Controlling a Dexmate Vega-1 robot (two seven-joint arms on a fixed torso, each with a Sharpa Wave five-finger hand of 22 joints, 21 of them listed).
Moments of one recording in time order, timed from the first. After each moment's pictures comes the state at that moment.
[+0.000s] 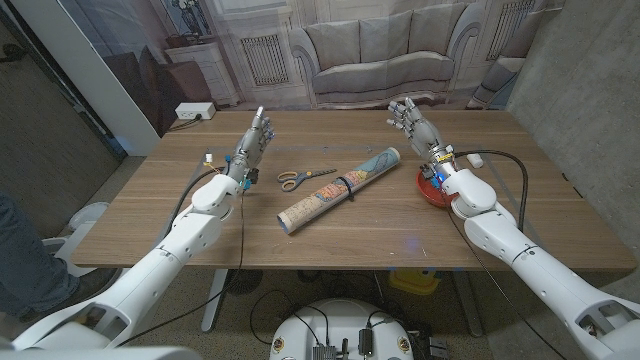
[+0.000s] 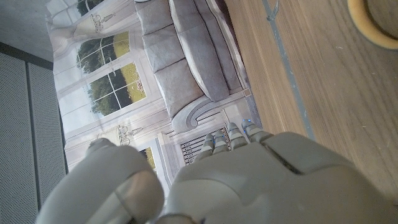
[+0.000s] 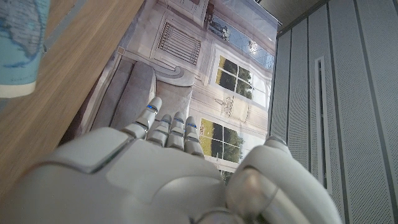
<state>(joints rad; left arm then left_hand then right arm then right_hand) 0.88 0.56 0.35 -1.44 -0.65 -0.24 0.01 0.46 0.02 -0.12 0.12 0.32 -0.06 0.04 0.21 0.18 -0.08 -0.02 0.22 0.18 -0.12 0.00 0.20 0.18 -0.12 -0.03 0.20 0.18 -0.87 -0.57 -0.41 -1.45 0.50 0.49 0.13 0.29 -0.04 0.06 0.07 0.26 0.19 0.04 0.20 0.18 0.20 0.05 0.21 0.18 0.09 -0.01 0.19 0.18 0.08 -0.04 0.55 0.17</state>
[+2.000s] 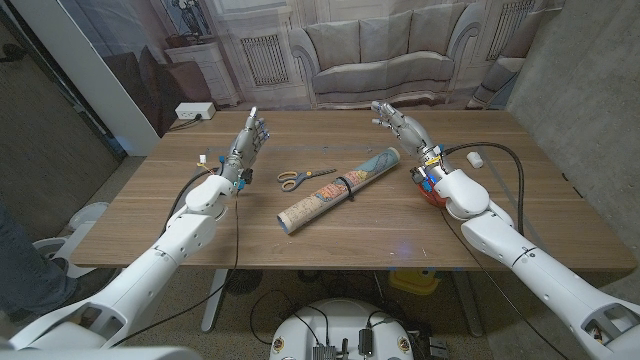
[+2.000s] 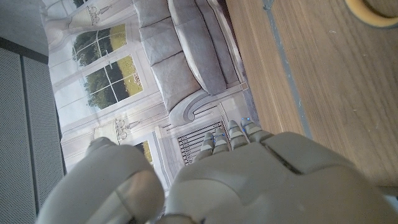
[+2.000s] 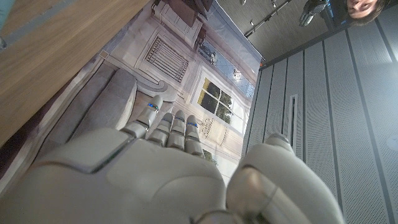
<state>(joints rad) 0.87 0.56 0.34 -1.41 -0.67 -0.25 -0.01 0.47 0.03 -0.13 0.11 0.32 -0.04 0.04 0.21 0.18 -0.06 -0.01 0.22 0.18 -0.09 0.01 0.20 0.18 -0.09 -0.04 0.20 0.18 -0.88 -0.60 -0.44 -1.53 0.31 0.54 0.06 0.31 -0.05 0.05 0.07 0.26 0.21 0.03 0.20 0.18 0.21 0.04 0.21 0.18 0.11 -0.02 0.19 0.18 0.11 -0.04 0.53 0.17</state>
